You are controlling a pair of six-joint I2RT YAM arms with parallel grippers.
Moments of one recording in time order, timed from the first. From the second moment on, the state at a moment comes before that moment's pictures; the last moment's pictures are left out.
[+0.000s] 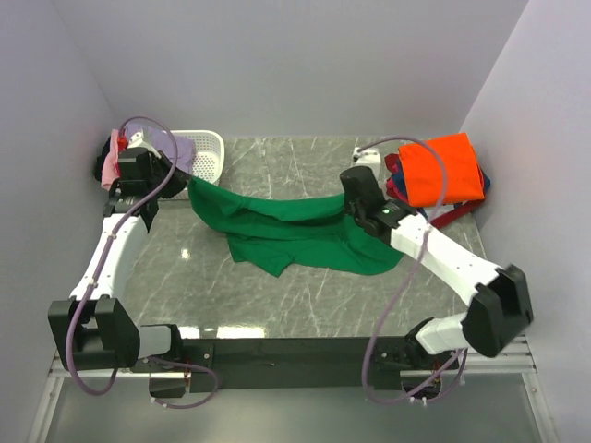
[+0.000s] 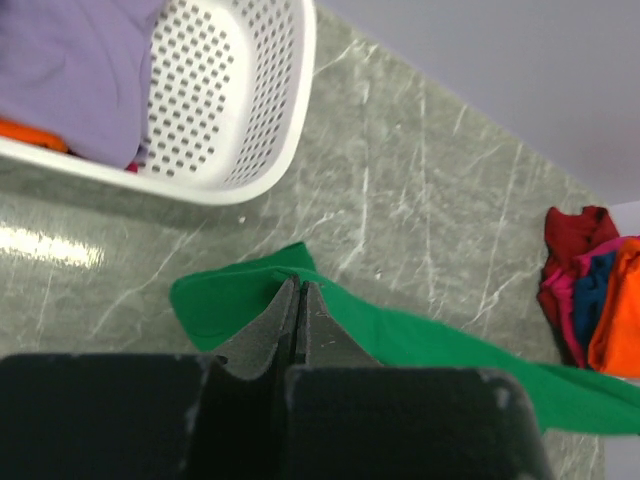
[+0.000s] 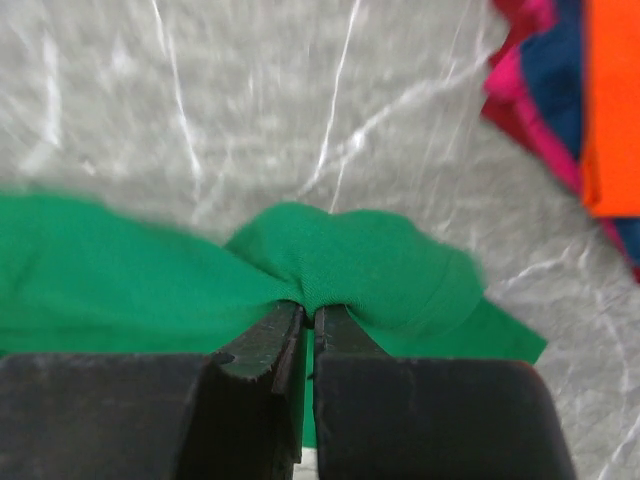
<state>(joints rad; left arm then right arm) 0.05 1.26 1.08 -0.26 0.17 -0.58 0.60 1.32 1.10 -0.38 0.55 0.36</state>
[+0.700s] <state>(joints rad) 0.05 1.16 1.15 -0.29 0.16 -0.59 0.59 1.12 1.12 -0.40 0.54 0.28</state>
